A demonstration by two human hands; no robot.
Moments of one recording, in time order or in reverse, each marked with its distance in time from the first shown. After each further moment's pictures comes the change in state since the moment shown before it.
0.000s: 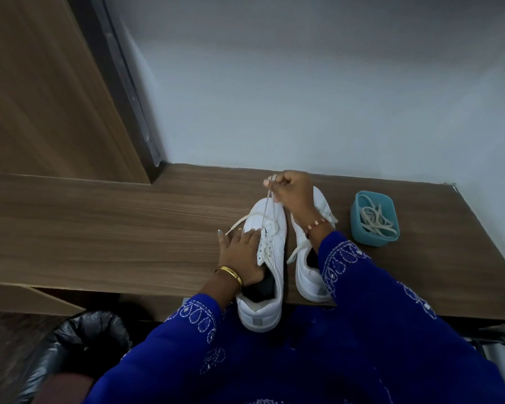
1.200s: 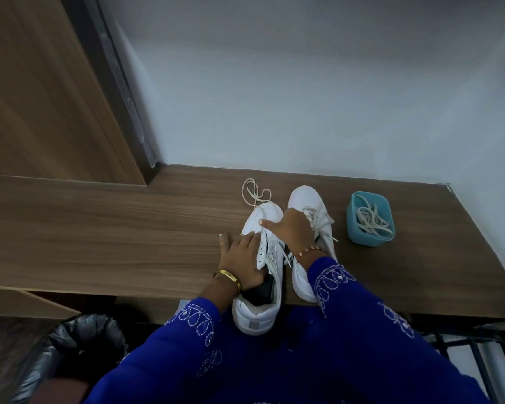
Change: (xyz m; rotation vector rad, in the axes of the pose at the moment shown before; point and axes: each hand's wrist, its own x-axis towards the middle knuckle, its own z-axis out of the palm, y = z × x) left_hand -0.001 0.005 0.004 -0.037 -0.001 0.042; right_hand -0.032 0.048 -0.002 -0.698 -0.127 0.227
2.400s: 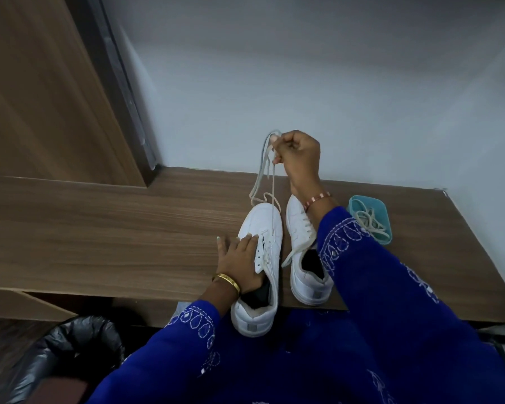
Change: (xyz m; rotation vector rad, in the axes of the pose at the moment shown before) left_hand 0.000 -0.004 0.008 0.024 0.003 -0.028; right_hand 0.020 -0.086 -0.088 0.915 0.304 -0.331
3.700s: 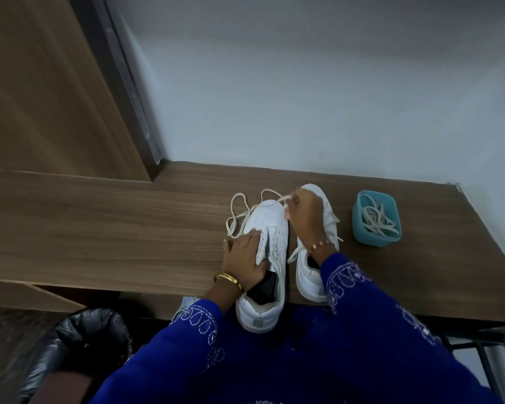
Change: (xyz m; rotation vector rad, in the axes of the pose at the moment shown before) left_hand -0.002 -0.002 0.005 -0.239 0.091 -0.041; right_hand -0.048 0.101 -0.024 -0.698 -0.064 -0.022
